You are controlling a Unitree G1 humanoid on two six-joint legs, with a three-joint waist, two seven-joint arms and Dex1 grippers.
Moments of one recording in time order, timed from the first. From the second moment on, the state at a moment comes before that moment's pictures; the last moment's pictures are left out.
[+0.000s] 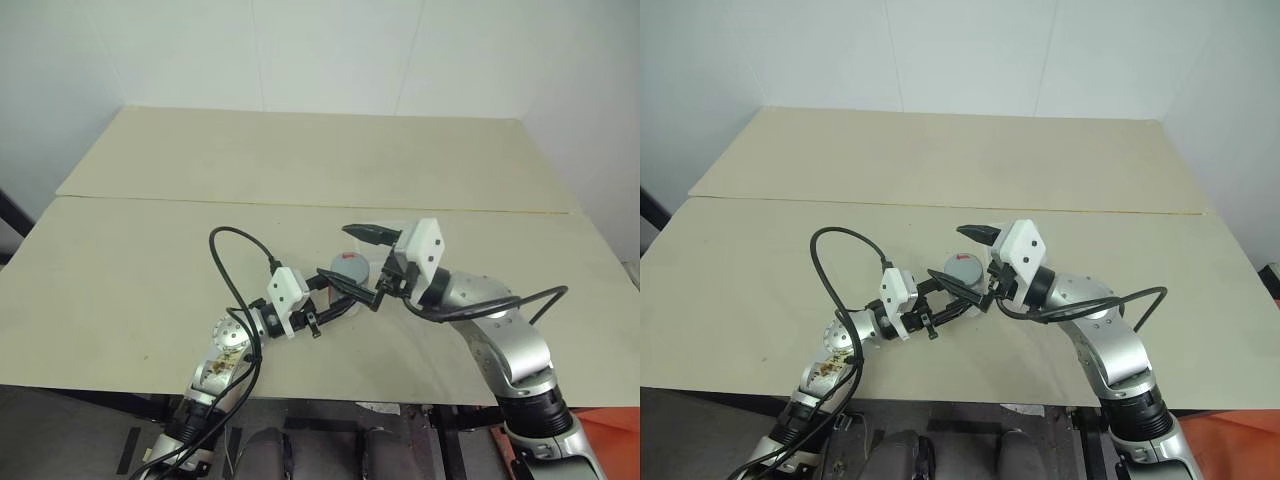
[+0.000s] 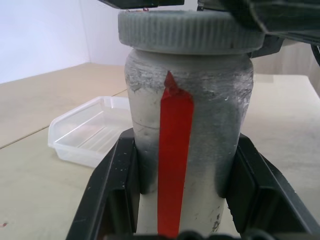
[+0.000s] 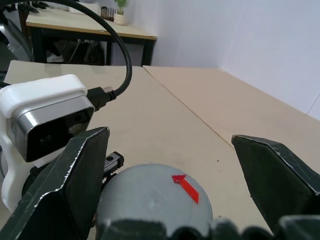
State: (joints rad) left arm -0.26 0.22 -0.21 0.02 -0.26 -0.09 -0.83; right arm -0.37 -0.44 0.15 -0.38 0.36 0.30 0.70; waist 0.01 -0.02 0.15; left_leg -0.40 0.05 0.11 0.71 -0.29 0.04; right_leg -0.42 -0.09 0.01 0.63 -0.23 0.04
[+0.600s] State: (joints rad) left arm -0.26 0.21 -0.22 0.02 -0.26 -0.09 -0.84; right arm -0.24 -0.53 0.06 -0.45 0.43 0.33 0.72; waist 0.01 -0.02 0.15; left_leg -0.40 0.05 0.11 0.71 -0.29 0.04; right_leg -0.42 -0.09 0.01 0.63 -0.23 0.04
